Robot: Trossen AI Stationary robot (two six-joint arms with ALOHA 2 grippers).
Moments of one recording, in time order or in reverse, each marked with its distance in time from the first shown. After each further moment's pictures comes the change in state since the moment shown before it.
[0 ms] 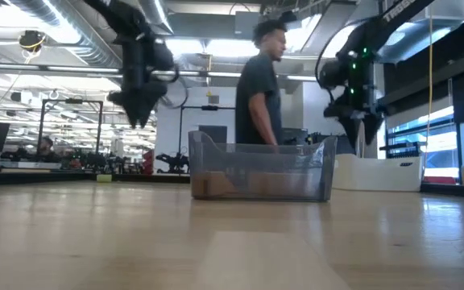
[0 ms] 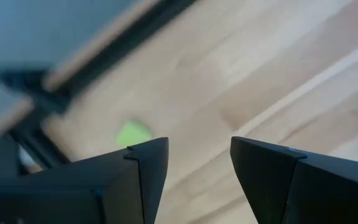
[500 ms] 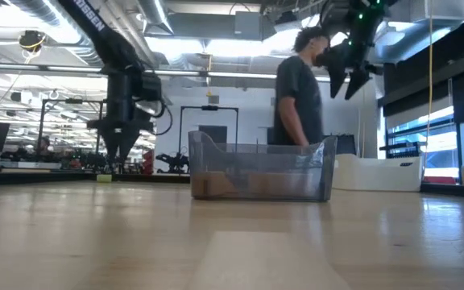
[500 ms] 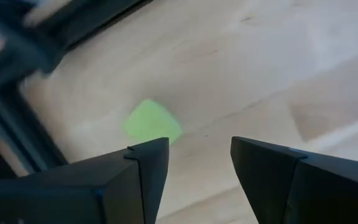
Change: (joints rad) left arm 0.048 0.001 -0.324 0.271 -0.087 -0.096; right arm 0.071 -0.179 0.198 0.009 0.000 -0.027
